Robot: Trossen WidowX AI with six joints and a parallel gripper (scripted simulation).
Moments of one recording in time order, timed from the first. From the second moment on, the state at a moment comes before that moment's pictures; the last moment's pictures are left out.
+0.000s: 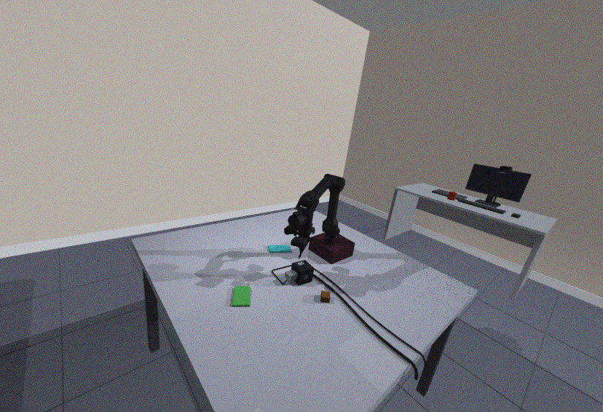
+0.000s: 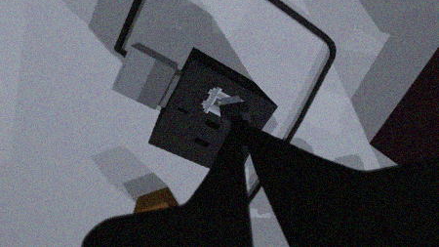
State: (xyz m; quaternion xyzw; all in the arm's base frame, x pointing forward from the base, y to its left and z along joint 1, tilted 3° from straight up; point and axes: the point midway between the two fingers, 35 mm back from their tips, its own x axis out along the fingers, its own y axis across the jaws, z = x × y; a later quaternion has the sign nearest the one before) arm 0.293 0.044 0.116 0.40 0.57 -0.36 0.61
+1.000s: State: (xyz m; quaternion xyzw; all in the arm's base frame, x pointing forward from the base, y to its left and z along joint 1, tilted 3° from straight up) arm 0.293 0.044 0.116 0.57 0.44 -0.52 0.46
